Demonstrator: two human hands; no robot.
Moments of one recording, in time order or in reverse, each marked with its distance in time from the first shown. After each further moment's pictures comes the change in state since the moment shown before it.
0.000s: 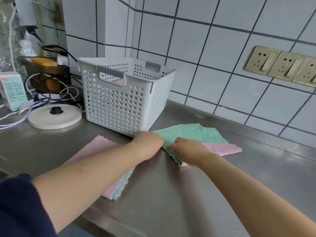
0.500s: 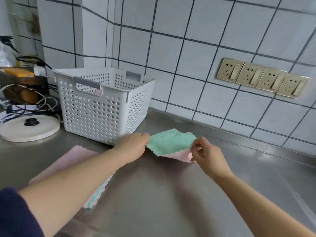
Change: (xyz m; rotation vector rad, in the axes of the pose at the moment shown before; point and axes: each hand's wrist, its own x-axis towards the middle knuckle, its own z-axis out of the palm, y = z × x) left_hand 0.004 0.008 -0.010 -0.324 0.200 -0.078; right_hand -0.102 0.045 -0.003 0.714 0.588 0.416
